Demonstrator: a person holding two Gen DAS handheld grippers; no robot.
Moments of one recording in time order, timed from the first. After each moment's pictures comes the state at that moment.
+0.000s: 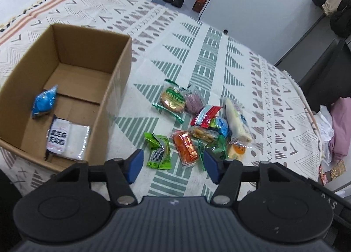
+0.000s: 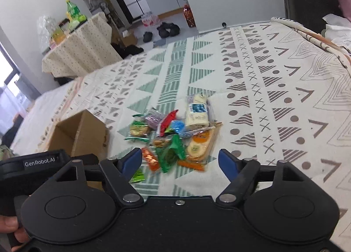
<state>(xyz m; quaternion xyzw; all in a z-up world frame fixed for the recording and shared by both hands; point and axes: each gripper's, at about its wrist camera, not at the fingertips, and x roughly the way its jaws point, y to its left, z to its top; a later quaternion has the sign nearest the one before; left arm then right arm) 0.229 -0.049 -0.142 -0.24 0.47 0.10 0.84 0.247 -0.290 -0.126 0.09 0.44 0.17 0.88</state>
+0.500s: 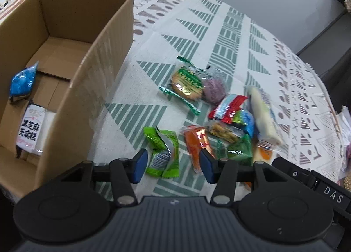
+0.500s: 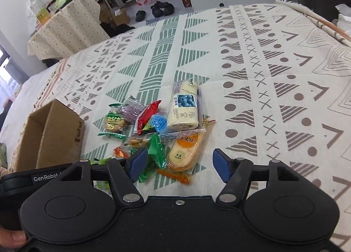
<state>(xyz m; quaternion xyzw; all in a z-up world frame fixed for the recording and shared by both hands) 0.270 -0.048 -0.202 -0.25 0.51 0.13 0.81 0.299 -0.278 -0.171 0.07 0.49 0.17 0.85</state>
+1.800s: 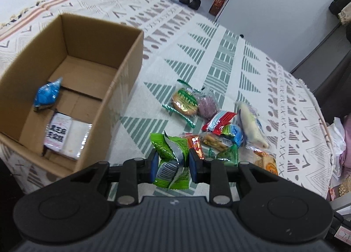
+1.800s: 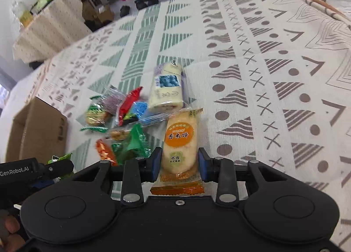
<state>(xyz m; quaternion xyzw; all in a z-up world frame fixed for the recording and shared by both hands) 0.234 -0.050 -0.152 -0.25 0.46 0.15 0.84 0.288 -0.283 -0.187 0.10 0.50 0.13 0.85</state>
